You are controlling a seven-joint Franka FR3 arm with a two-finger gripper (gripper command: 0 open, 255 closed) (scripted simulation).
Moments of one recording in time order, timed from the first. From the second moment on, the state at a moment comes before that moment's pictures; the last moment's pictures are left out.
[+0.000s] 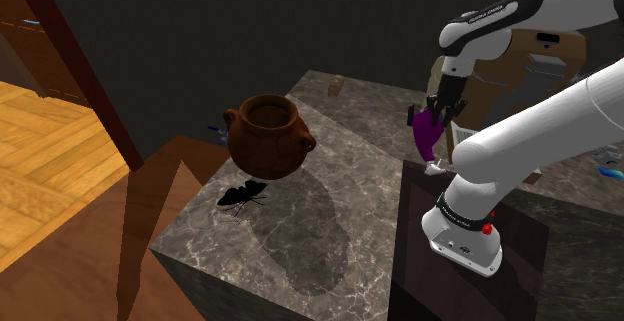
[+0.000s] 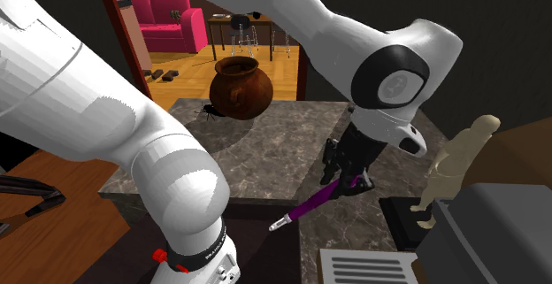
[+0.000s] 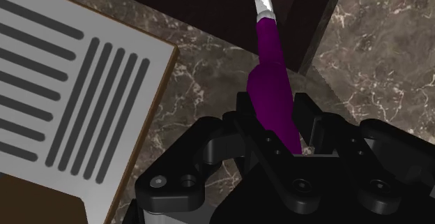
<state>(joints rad) -0.43 -0.46 -0.51 -2.65 -0.17 1.91 0.01</state>
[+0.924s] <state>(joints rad) -0.41 -0.38 -0.54 -2.69 -0.16 2.04 -0.01</state>
